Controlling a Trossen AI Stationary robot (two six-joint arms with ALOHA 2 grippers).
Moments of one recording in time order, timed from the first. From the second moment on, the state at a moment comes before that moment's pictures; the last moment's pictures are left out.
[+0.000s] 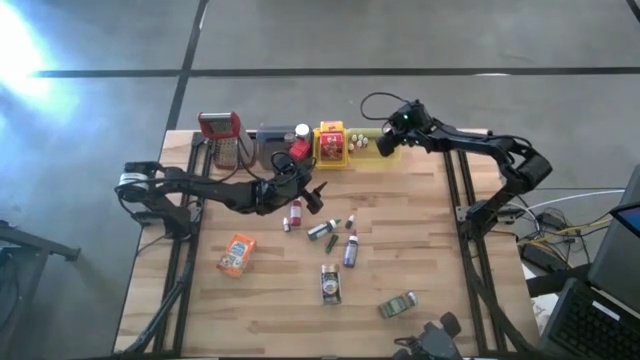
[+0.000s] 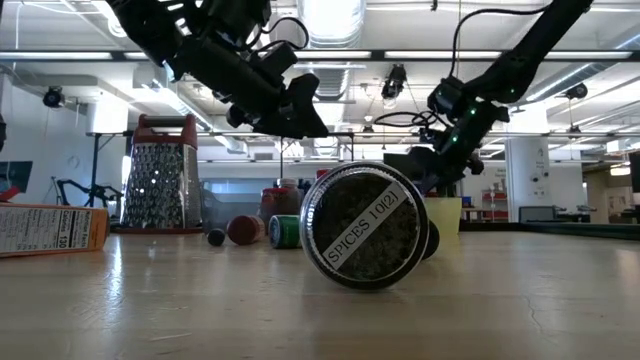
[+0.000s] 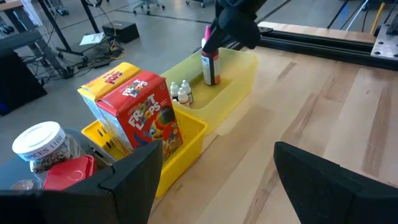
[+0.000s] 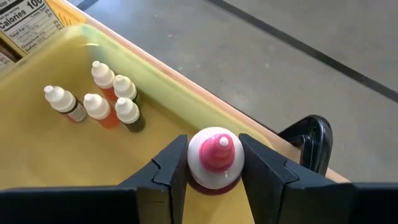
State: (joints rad) left arm 0.08 1.55 0.83 0.37 -0.59 -0.13; right arm -0.88 1.58 0.85 -0.05 0.08 0.04
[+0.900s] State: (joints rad) left arm 0.08 1.55 0.83 0.37 -0.59 -0.13; right arm -0.89 1.48 0.84 -0.04 0.08 -0.04
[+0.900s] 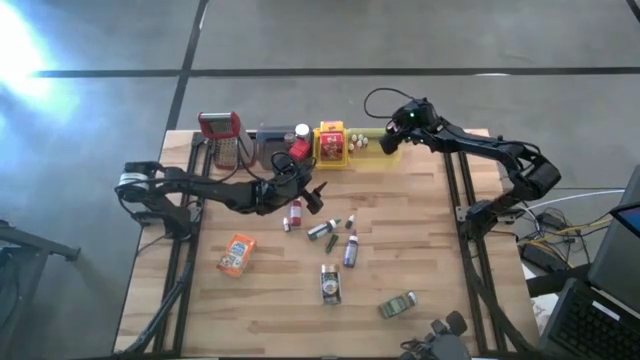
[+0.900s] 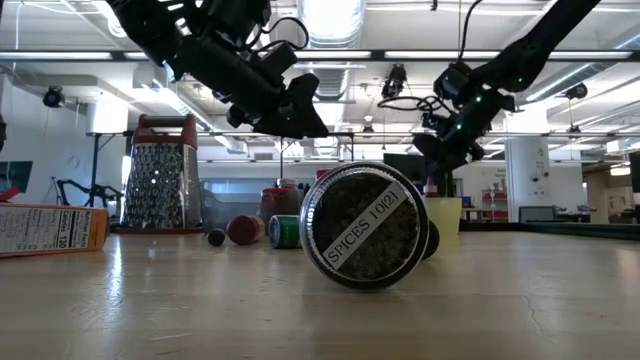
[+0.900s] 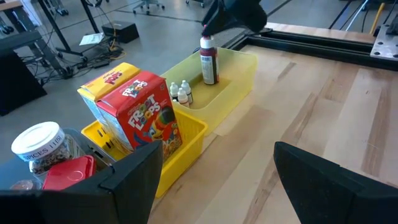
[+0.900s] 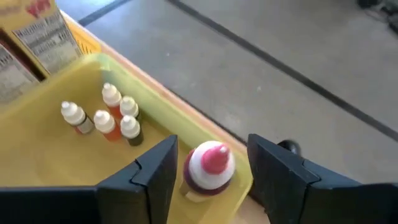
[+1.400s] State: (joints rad) left arm 0.08 1.55 0.83 0.37 -0.59 -0.13; right arm -0.90 1.18 0.84 -0.04 0.08 -0.06
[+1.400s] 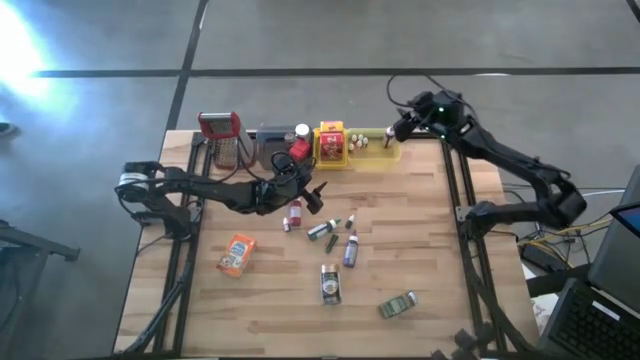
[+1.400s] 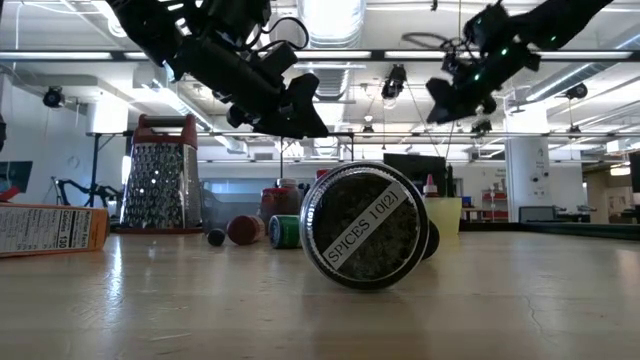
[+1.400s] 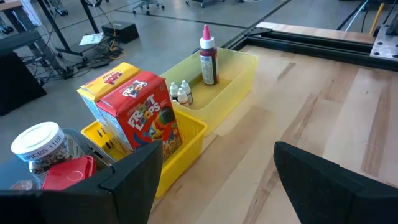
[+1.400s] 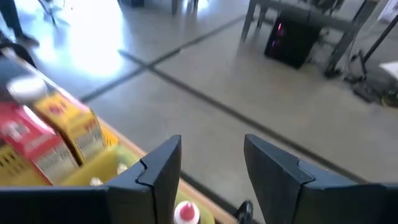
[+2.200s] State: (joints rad) left arm 0.08 1.55 0.83 0.38 -0.59 -0.13; right arm -0.84 0.84 0.84 0.01 -0.51 0.08
